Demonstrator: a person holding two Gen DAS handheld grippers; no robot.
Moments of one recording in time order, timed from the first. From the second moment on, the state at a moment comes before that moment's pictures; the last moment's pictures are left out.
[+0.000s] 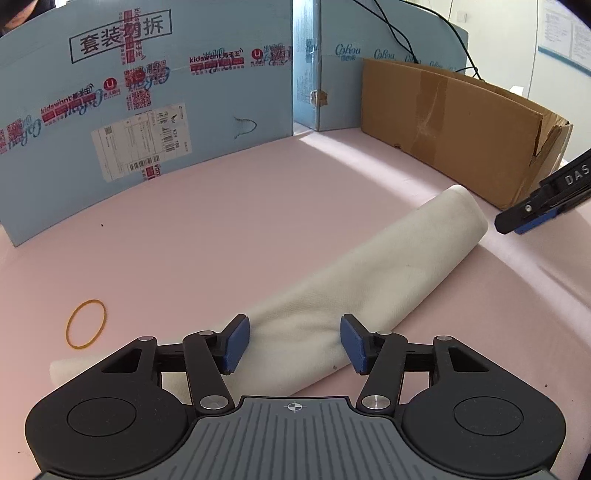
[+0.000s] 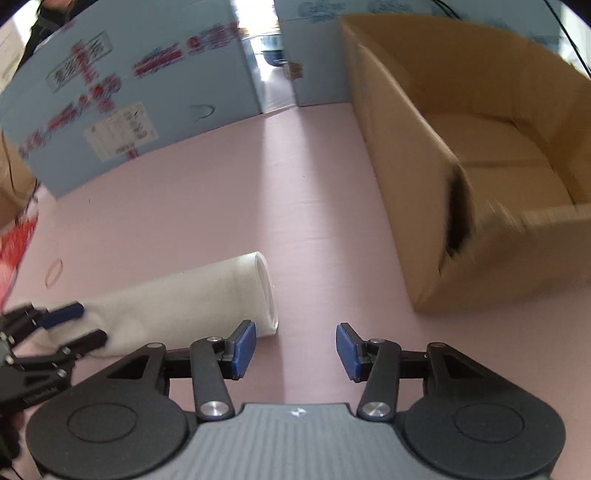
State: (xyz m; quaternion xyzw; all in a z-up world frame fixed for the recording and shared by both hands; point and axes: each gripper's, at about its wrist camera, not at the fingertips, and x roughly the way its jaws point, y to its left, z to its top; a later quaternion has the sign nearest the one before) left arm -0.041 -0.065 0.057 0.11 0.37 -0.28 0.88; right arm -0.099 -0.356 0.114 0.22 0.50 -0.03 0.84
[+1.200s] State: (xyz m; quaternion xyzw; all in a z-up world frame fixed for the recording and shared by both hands) left arm -0.046 -0.089 0.059 0.17 0.35 -0.31 0.87; right arm -0.082 -0.298 0.075 0.33 0.38 0.04 0.86
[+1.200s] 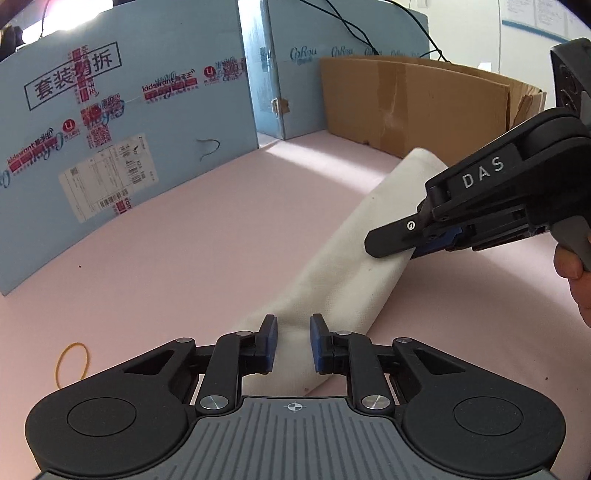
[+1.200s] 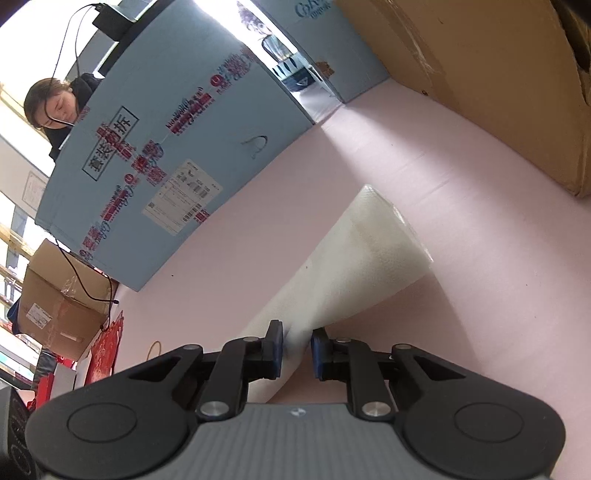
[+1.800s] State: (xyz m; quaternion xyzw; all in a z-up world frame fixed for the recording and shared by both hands) left arm -0.048 0.015 0.095 0.10 0.38 -0.23 0.89; right arm -0.053 -0.188 0.106 0.08 0.38 0.23 0.89
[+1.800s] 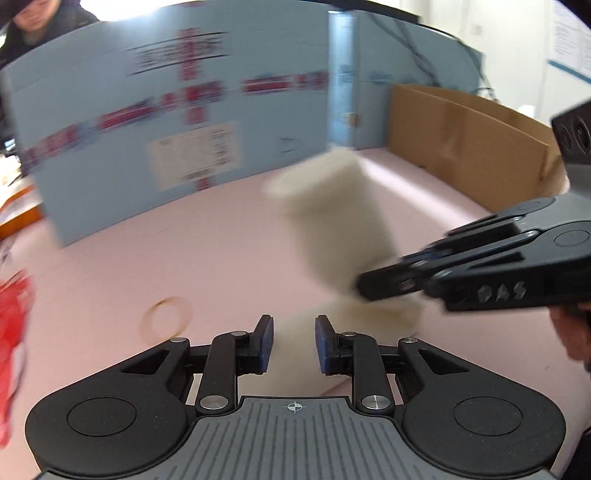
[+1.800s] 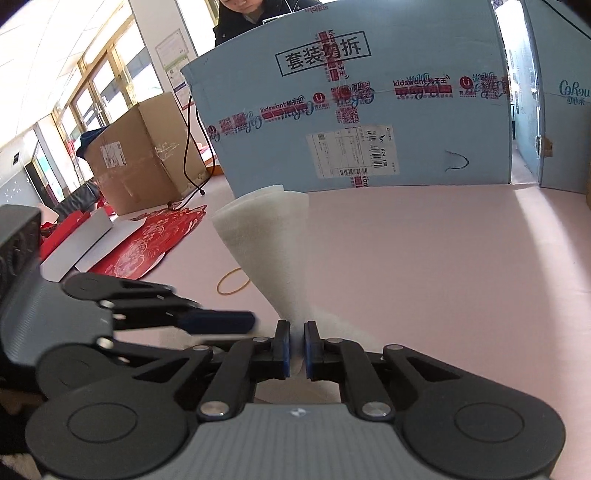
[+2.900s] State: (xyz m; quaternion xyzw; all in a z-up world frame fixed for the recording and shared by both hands) left arm -0.035 0.026 0.061 0.10 0.40 -0.29 0.87; right arm -0.091 -0.136 0.093 -0.12 0.36 0.31 0.87
